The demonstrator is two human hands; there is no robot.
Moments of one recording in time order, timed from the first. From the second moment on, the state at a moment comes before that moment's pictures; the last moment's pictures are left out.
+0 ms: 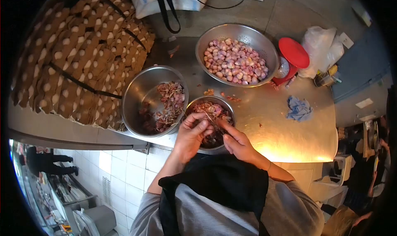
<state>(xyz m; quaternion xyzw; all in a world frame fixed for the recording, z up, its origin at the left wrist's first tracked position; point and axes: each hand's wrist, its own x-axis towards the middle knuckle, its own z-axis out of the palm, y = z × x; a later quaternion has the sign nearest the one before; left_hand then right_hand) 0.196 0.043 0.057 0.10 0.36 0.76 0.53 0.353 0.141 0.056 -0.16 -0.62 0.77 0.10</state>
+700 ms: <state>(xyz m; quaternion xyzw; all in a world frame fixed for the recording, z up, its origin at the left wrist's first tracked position) 0.232 0.043 0.049 0.16 0.45 0.76 0.44 0.353 0.140 0.057 -0.14 -0.63 0.74 0.18</state>
